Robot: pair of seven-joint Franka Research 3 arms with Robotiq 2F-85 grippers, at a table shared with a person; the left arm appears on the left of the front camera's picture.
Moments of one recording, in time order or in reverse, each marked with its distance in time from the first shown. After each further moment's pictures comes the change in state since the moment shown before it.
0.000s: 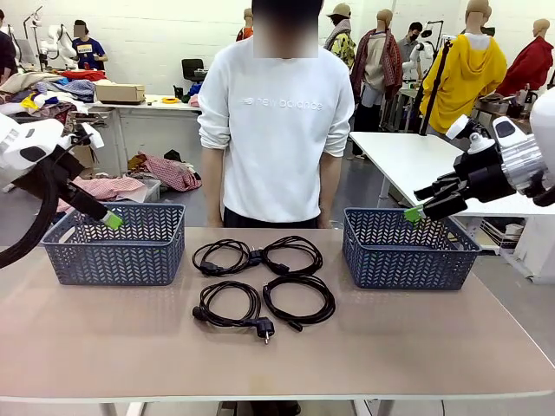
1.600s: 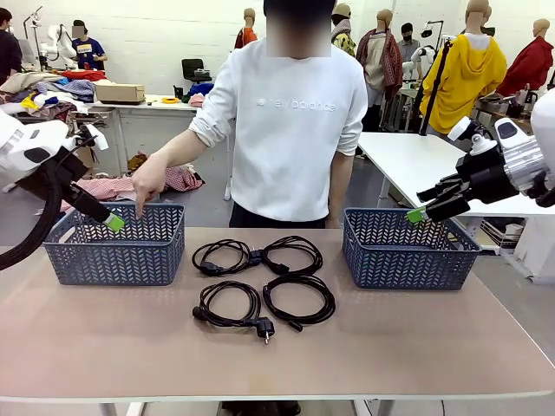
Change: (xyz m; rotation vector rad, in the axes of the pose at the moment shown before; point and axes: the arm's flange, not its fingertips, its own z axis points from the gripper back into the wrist) left arm 0.003 -0.006 -0.003 -0.006 0.013 -0.014; right arm -0.004 -0.002 0.002 -0.004 0.010 -0.010
